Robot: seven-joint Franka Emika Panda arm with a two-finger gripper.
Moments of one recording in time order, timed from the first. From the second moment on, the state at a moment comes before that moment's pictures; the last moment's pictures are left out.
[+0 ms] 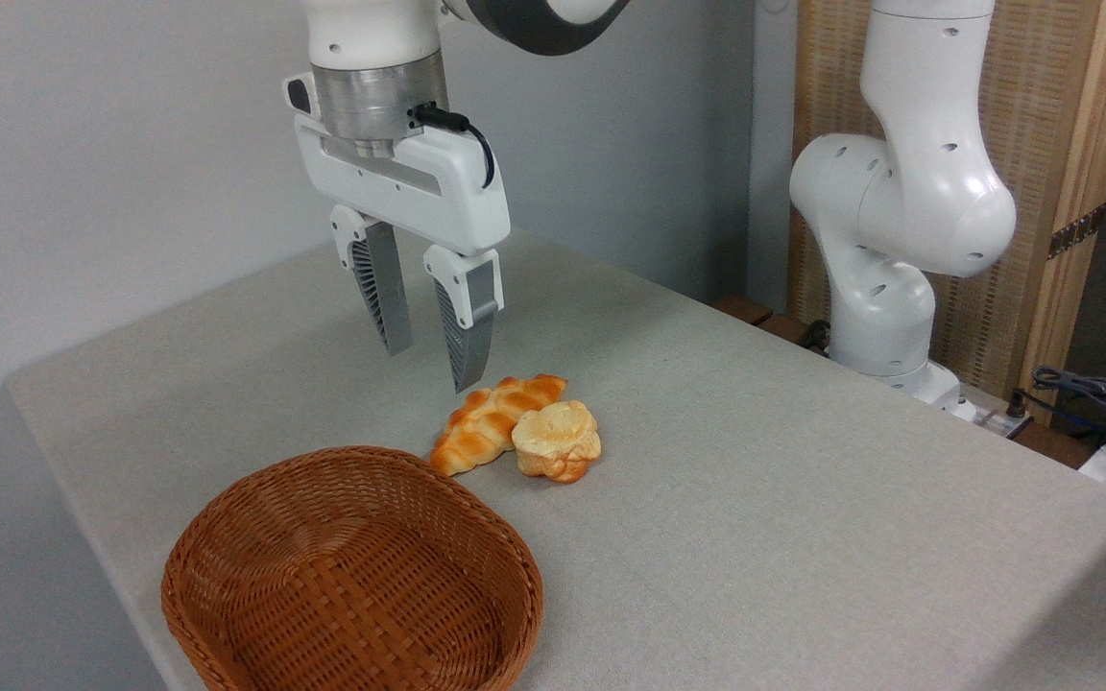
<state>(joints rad) -0.12 -0.11 -0.02 -1.87 -0.03 1.81 0.53</state>
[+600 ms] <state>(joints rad) -0.12 -0.11 -0.05 -1.87 -0.03 1.81 0.53</state>
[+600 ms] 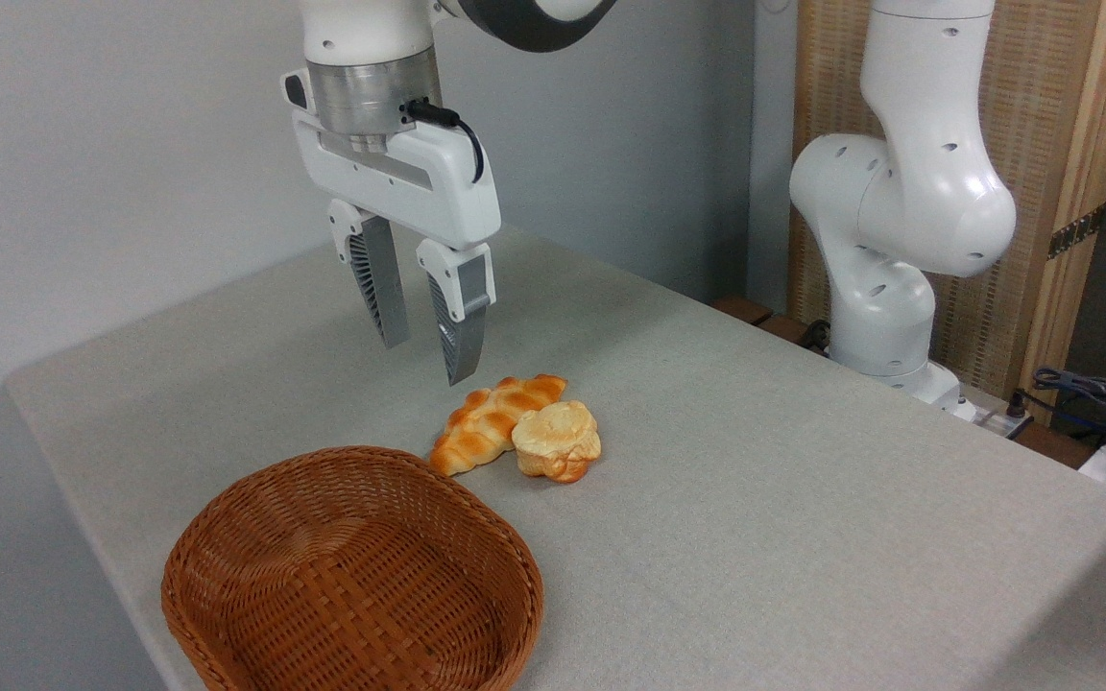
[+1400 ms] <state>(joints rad) -0.11 -0.11 -0.04 -1.86 -0.03 1.81 0.53</state>
